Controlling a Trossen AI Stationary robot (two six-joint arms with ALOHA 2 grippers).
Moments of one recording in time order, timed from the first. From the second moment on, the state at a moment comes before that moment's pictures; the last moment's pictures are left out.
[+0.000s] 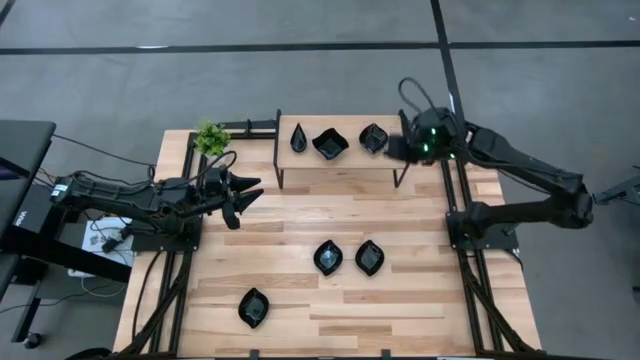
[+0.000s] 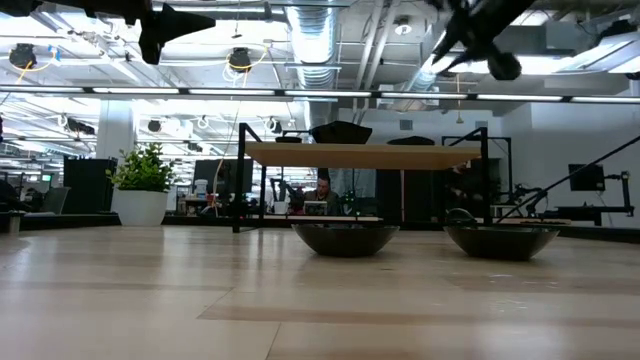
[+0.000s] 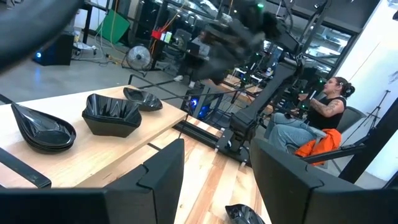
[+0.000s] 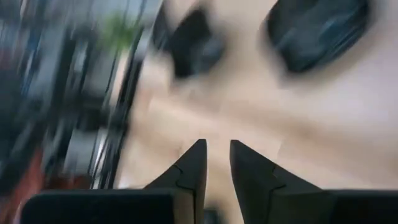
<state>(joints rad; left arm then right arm) -0.17 0.62 0.45 0.21 -0.46 -0.32 -0.51 1.02 1.11 -0.73 -0.08 0.99</state>
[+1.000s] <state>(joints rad) -0.24 0.67 0.57 0.22 -0.35 -0.29 0.35 0.97 1.11 -0.71 0.47 0.63</state>
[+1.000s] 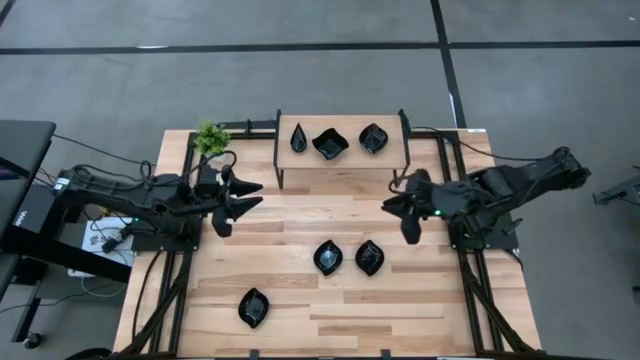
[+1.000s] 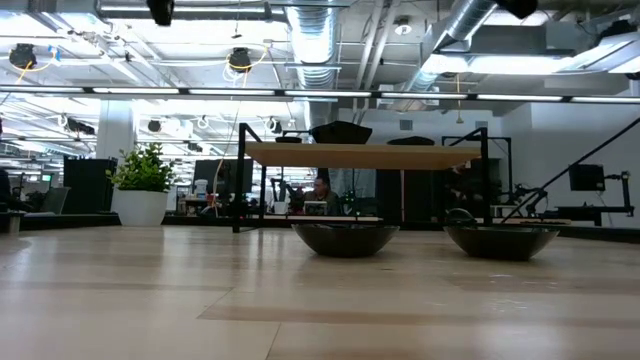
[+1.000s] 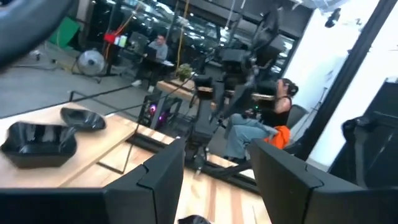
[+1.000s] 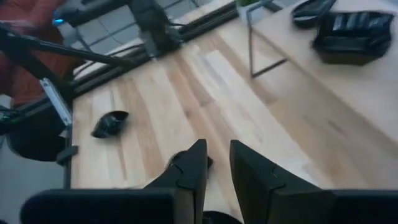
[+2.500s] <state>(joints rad) -0.69 1.29 0.83 -0.89 0.13 -1.89 0.46 0.23 0.45 -0.10 0.58 0.36</state>
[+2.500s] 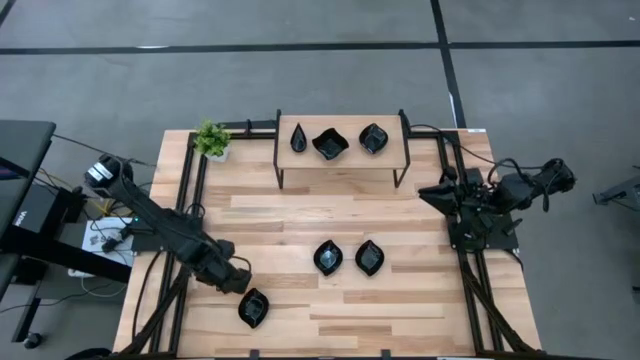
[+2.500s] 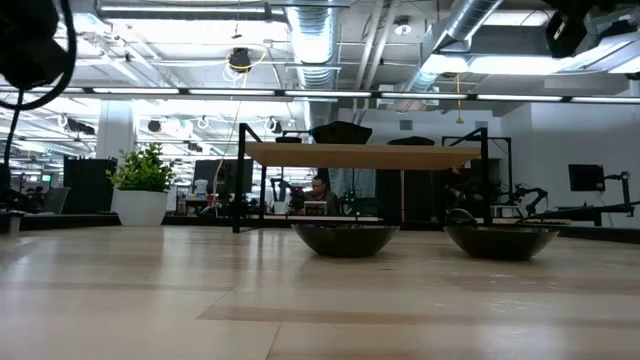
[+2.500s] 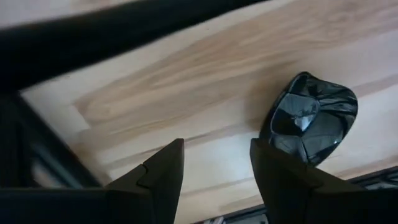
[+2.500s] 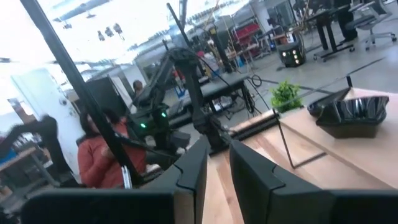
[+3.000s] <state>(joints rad) -0.71 1.42 0.83 -0.70 0.11 -1.89 0.46 0.23 0.33 -0.07 0.57 0.42</state>
